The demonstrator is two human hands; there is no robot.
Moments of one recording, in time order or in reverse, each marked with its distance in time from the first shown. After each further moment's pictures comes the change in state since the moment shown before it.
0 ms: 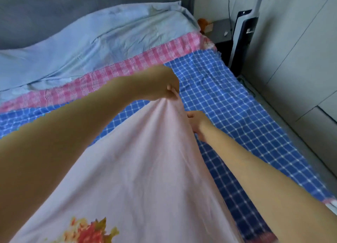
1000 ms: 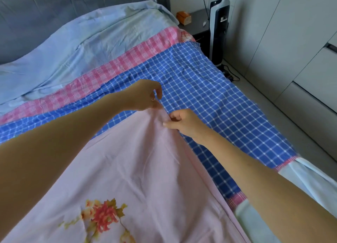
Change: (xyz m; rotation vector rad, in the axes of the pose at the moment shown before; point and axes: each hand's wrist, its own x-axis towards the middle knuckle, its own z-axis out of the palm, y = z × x) left_hand -0.029 0.054 0.013 -0.154 -0.128 -0.145; right_hand -0.107 0.004 -0.032 -0.125 -0.113 -0.238
